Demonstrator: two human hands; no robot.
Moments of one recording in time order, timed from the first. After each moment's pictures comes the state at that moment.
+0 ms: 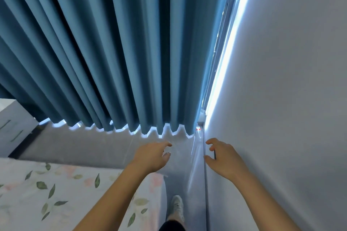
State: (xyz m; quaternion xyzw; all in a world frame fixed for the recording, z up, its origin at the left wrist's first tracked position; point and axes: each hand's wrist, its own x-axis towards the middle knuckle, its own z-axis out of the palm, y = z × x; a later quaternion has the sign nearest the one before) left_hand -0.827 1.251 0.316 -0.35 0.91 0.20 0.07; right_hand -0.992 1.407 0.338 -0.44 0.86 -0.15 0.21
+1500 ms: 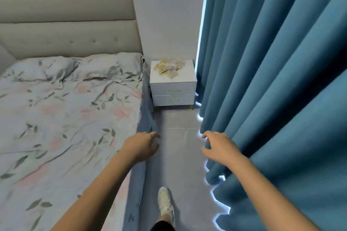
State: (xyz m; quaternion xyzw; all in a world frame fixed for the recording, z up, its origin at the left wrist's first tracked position) left_hand -0.627 0.594 0.299 -0.87 0.45 0.21 0.01; right_hand -0.812 0.421 0.305 -0.91 0.33 0.12 0.21
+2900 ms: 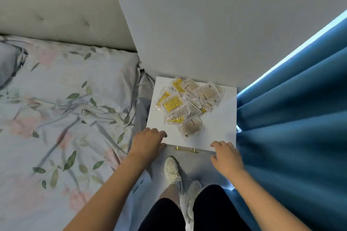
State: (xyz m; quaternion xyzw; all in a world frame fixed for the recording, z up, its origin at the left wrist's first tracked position) left_hand 0.012 0.059 0.095 -0.87 0.38 0.30 0.06; right_hand -0.150 -0.128 0.057 -0.91 0.26 0.31 0.13
